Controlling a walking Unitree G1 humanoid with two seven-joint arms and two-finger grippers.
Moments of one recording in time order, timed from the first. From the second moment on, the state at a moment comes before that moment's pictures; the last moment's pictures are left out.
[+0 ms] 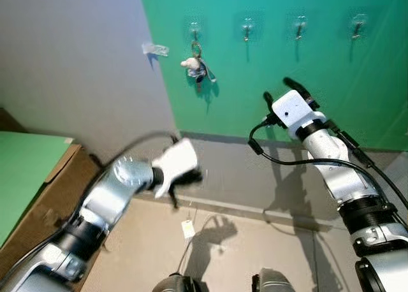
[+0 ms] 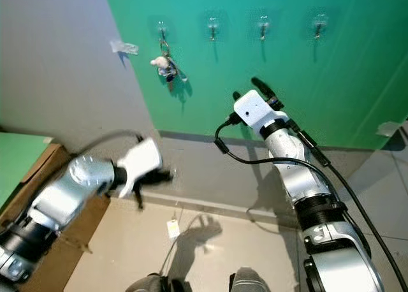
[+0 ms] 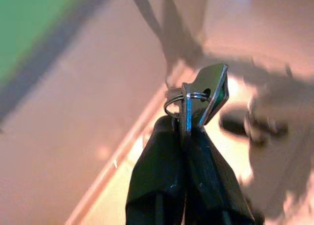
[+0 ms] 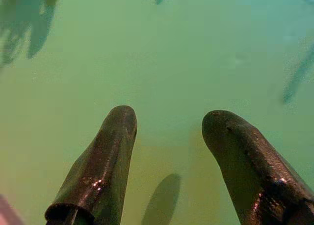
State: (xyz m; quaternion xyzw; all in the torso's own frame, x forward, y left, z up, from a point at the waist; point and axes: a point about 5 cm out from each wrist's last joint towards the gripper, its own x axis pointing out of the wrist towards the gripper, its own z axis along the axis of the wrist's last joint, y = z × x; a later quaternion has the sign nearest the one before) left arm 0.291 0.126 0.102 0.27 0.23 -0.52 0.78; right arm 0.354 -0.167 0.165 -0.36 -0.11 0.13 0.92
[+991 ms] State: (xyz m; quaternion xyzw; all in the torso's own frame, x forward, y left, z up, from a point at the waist) left arm 0.339 0.112 0.176 -0.18 -0.01 -0.42 0.89; right arm 0.338 -0.149 0.146 -0.23 -0.07 0.16 0.96
